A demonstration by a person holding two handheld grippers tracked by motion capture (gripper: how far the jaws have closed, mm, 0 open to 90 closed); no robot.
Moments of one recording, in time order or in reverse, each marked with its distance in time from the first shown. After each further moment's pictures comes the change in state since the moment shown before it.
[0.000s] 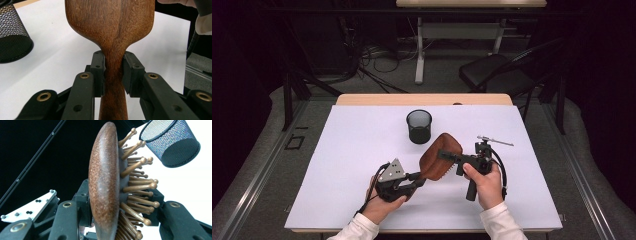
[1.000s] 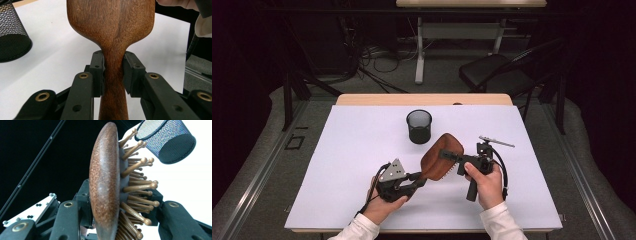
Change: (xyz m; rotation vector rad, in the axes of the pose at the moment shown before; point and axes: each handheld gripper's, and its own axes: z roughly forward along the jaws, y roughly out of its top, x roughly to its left) left arm -0.001 0.000 0.002 -0.005 0.002 -0.015; right arm -0.004 -0.001 -0.002 -0.003 -0.009 0.062
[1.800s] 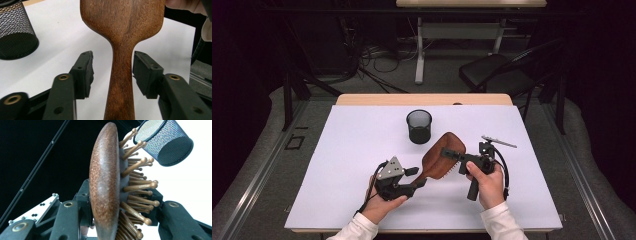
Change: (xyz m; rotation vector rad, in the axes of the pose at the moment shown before) left arm 0.005 0.001 -0.002 -0.018 0.019 -0.037; right arm -0.002 0.002 -0.003 -0.026 0.007 0.023
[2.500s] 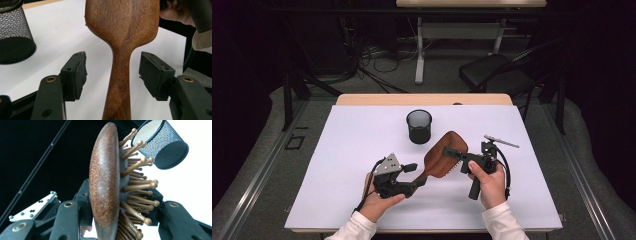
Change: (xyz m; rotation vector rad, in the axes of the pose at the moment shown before) left arm 0.007 0.005 -0.004 -0.044 -0.035 -0.030; right arm -0.002 0.002 -0.004 -0.018 -0.007 -0.010
